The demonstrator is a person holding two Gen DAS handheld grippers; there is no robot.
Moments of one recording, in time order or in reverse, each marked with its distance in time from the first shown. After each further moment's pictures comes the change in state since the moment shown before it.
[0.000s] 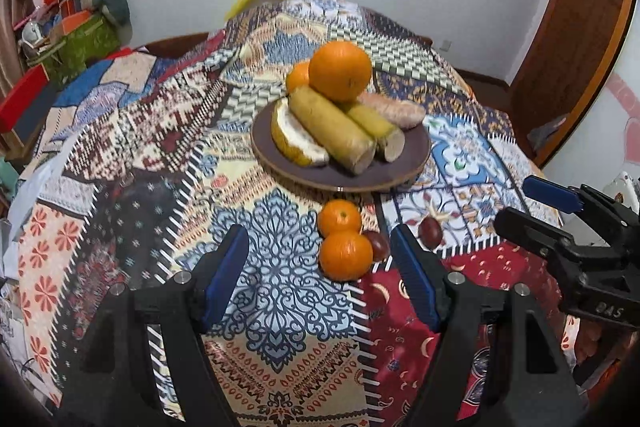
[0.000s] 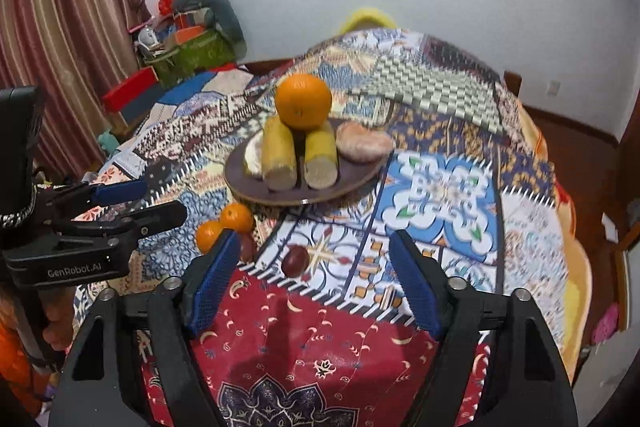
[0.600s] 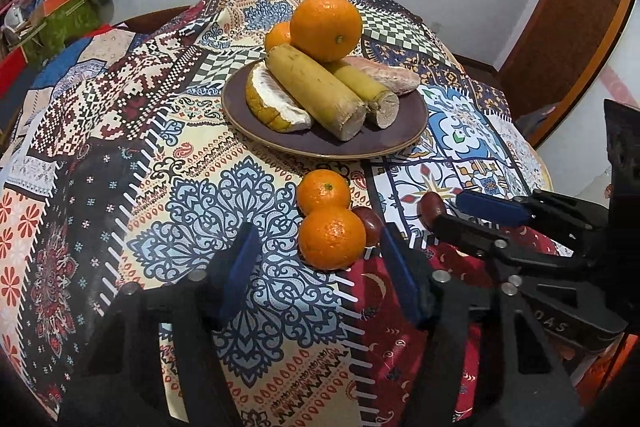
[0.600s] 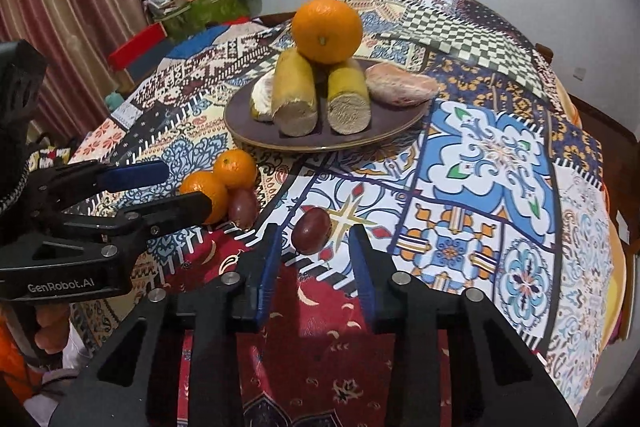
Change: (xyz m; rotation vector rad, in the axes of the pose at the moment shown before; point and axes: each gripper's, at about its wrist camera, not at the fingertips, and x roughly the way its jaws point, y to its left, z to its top) left arm 0.033 -0.002 -0.011 -0.007 0.070 -0.069; right arm 0.050 0.013 -0.016 -0.051 0.144 0.052
